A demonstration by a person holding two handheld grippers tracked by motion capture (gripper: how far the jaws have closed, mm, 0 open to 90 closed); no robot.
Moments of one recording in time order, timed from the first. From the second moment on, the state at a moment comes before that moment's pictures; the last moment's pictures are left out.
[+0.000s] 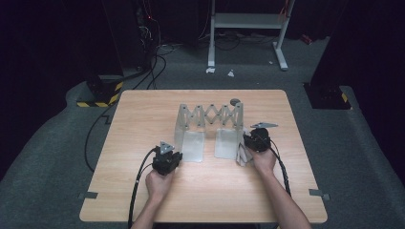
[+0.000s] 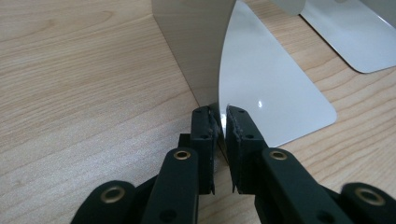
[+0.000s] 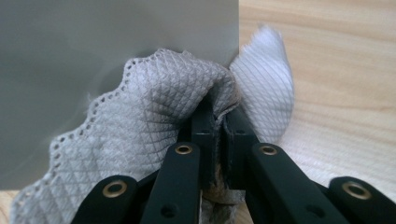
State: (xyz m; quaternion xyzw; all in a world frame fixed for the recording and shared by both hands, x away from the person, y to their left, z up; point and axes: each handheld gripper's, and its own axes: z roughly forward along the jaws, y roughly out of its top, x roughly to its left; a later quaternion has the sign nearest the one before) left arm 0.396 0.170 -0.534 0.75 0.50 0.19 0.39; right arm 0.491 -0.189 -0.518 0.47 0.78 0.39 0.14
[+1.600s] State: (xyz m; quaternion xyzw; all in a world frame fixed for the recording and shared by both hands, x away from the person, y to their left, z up) left arm 0.396 0.170 -0.534 0.75 0.50 0.19 0.39; right arm 0.488 -0.190 -0.397 0.41 0.75 0.46 0.23
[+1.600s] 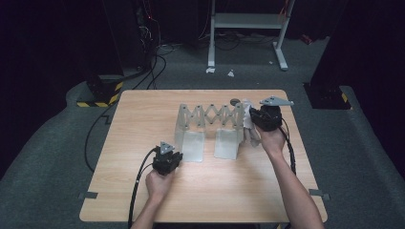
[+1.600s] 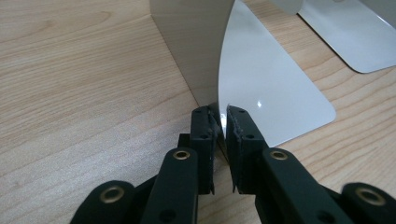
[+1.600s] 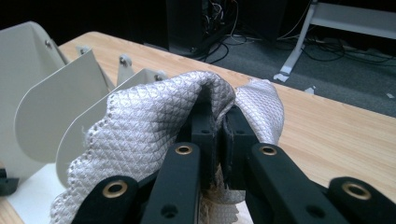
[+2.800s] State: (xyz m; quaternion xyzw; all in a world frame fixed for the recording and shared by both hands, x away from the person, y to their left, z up) left arm 0.395 0.167 -0.533 0.76 0.49 0.19 0.38; right arm 0.500 -0.185 -0.513 0.48 0.78 0.39 0.15
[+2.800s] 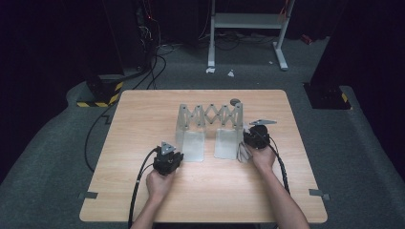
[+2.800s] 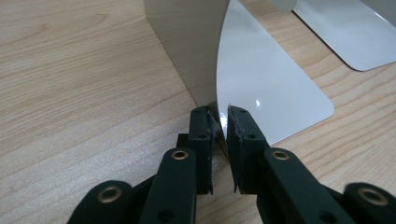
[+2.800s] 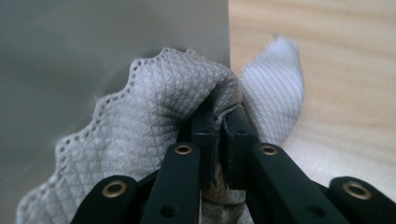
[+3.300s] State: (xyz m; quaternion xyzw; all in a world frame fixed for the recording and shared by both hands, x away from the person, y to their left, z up) left arm 0.395 0.166 -0.534 0.76 0.49 0.20 0.38; right arm 0.455 -0.181 -0.520 0.44 0.80 0.39 0.13
